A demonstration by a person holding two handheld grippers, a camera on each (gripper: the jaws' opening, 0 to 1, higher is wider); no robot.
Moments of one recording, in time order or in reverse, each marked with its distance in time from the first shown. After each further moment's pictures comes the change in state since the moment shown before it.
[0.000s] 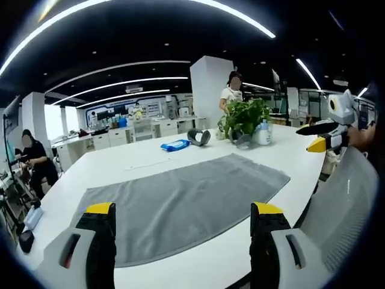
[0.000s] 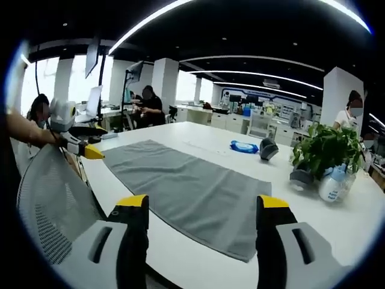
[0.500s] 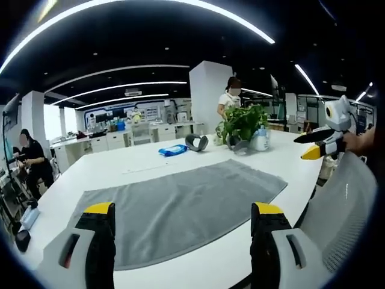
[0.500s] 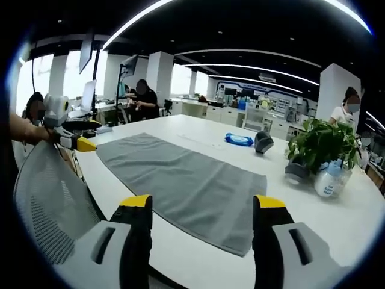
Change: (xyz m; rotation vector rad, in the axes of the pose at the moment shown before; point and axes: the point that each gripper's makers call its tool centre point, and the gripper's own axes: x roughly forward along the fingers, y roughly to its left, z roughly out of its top) left arm -0.003 0.001 0.008 -0.014 -0.048 -0.010; right arm 0.002 -0.005 -0.010 -0.012 0.055 -0.032
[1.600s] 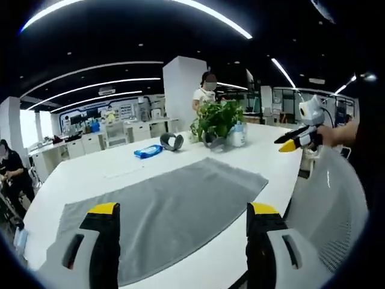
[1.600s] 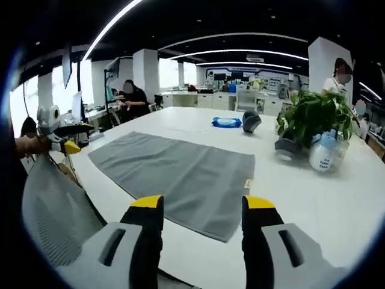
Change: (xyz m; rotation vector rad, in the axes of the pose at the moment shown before) left arm 0.023 -0.014 0.029 0.025 0.012 -0.197; right arm -0.004 -0.067 -0.032 0.191 0.123 0.006
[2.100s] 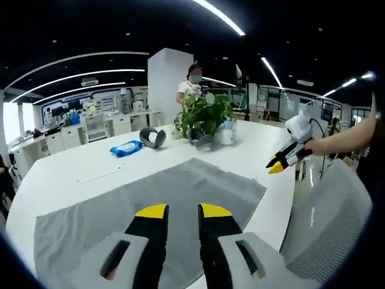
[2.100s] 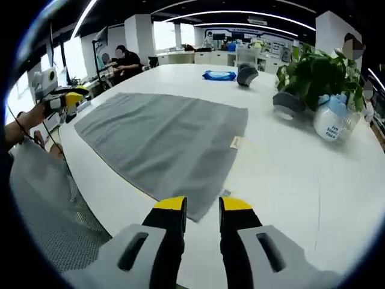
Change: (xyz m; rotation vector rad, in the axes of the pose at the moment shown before) left arm 0.101 -0.025 0.002 -0.015 0.085 -0.148; right arm 0.046 -0.049 -0.077 0.021 0.356 0.009
